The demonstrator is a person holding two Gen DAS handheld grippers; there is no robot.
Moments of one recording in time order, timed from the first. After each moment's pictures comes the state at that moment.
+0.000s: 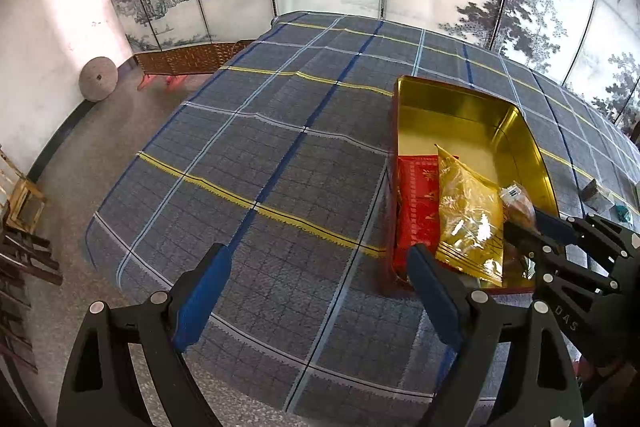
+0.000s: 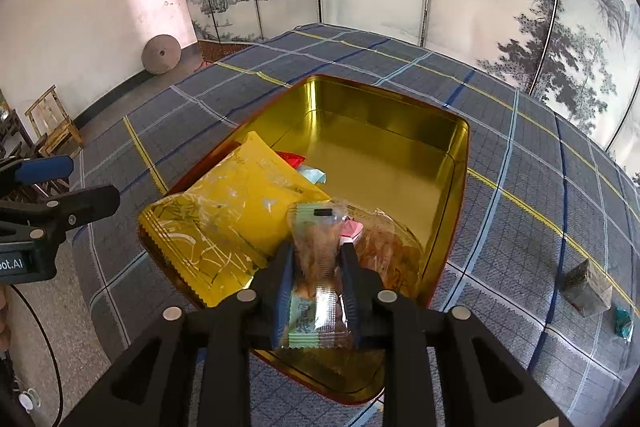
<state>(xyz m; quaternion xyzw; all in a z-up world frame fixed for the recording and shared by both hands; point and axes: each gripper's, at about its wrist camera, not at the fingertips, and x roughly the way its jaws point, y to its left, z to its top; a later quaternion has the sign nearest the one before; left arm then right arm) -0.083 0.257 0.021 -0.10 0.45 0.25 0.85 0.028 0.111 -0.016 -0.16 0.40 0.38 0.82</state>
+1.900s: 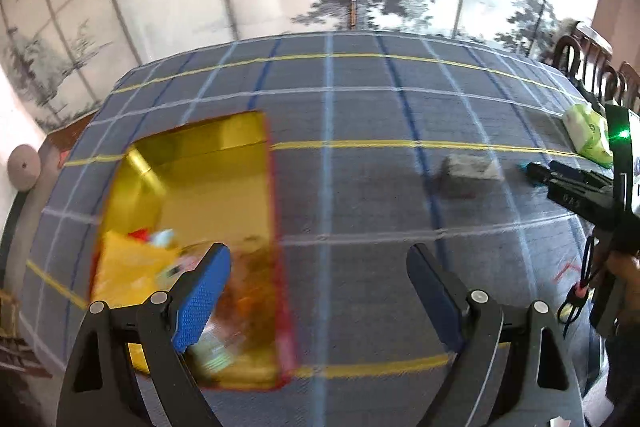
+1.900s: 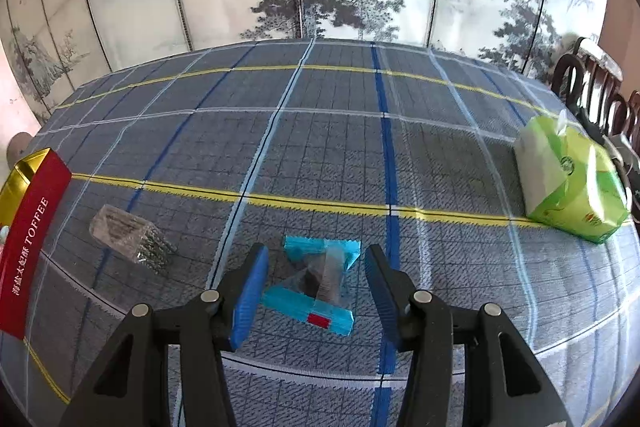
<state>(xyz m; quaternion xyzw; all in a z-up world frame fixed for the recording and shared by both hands) 0.062 0.053 0.014 -0.01 0.45 0.08 0.89 0.197 -0.197 -0.047 -0.04 0.43 0.12 0.89</state>
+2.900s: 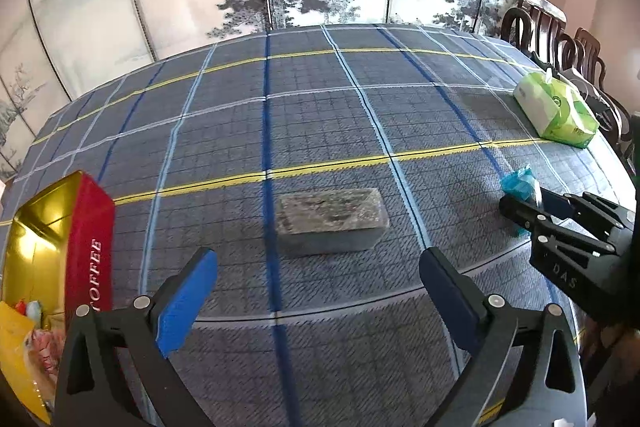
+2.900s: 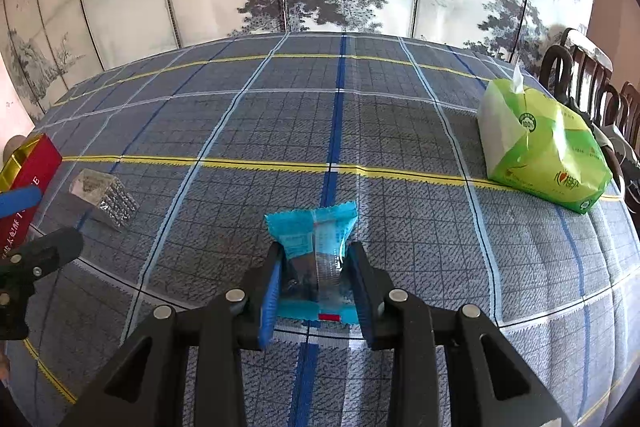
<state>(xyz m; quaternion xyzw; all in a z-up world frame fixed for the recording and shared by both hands) 0.137 -0.050 -0.027 0.02 0.45 -0.01 0.89 0.178 -0.237 -0.059 -0.05 0.42 0.10 0.90</state>
